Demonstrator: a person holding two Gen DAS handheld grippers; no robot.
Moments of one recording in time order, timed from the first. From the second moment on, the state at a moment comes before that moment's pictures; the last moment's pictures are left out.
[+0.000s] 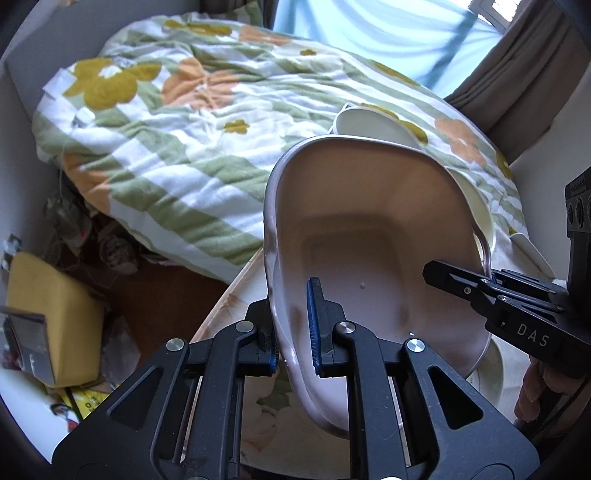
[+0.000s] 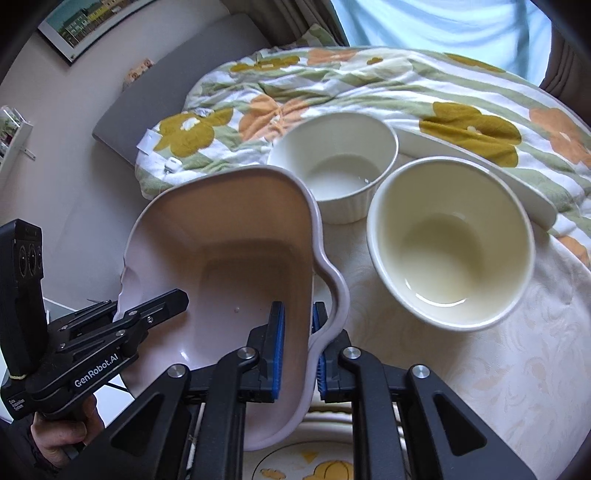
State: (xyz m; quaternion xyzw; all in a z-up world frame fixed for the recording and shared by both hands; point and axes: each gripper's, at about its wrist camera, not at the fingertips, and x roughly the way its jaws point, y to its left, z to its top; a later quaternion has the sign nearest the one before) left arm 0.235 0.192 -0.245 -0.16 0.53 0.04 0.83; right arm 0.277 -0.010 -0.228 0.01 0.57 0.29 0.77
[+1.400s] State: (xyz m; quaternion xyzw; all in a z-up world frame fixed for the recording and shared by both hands) left arm 0.156 -0.241 -0.265 -0.04 0.57 -0.22 0.79; right arm 0.105 -0.400 -0.209 0.14 0.55 0.03 0.83
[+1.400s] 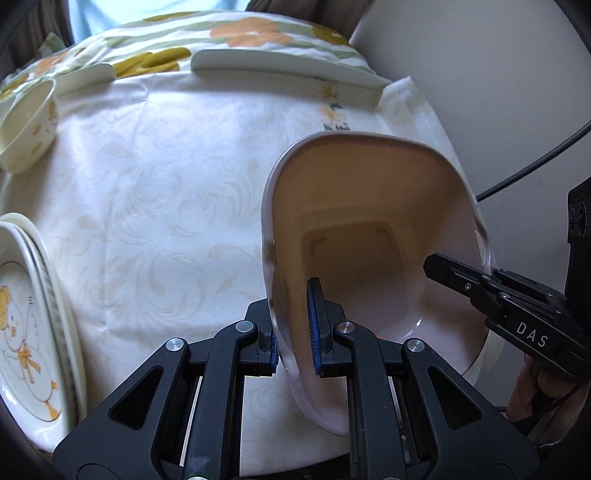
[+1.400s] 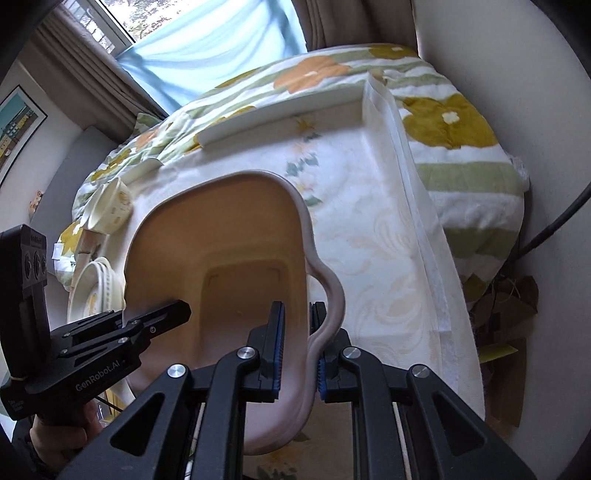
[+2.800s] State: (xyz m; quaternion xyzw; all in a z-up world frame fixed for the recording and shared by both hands) left arm 0.120 -0.203 -0.186 0.01 0.52 -0.18 0.83; right arm 0.068 -0.403 -0.125 0.13 0.49 0.03 0.86
